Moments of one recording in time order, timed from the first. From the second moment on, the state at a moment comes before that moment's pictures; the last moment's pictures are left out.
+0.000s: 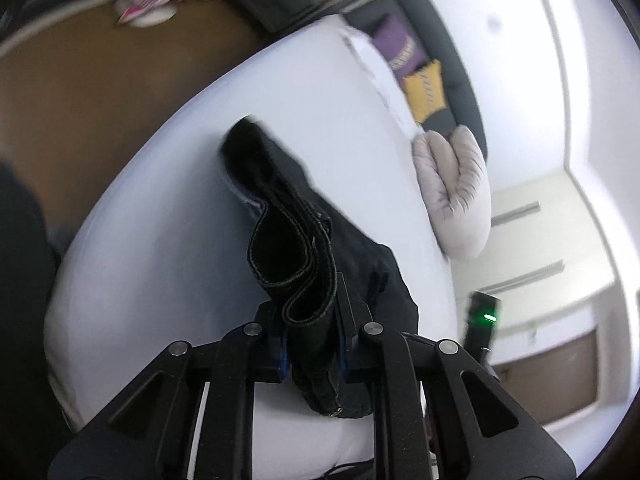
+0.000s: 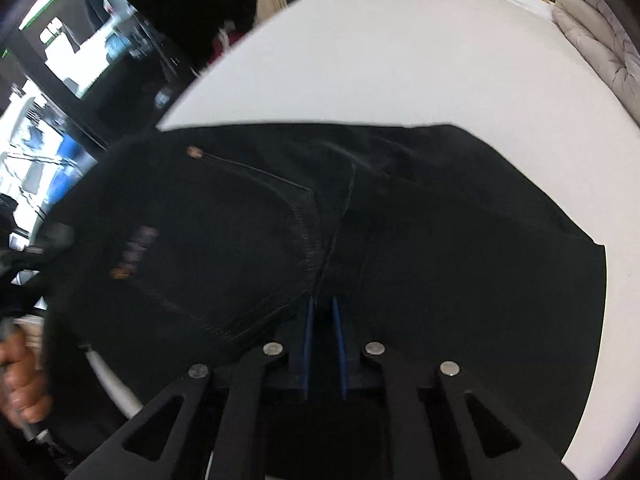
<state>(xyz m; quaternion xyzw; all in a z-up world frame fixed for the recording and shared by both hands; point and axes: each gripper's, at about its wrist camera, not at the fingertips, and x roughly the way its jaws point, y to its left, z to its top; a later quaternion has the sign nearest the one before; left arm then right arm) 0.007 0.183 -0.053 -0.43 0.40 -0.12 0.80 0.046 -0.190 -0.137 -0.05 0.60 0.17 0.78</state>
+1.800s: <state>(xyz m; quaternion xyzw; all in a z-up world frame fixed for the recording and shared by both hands) 0.067 -0.320 -0.026 0.10 0.42 -0.39 0.81 0.041 -0.489 -0.143 0.31 0.51 0.20 0.78</state>
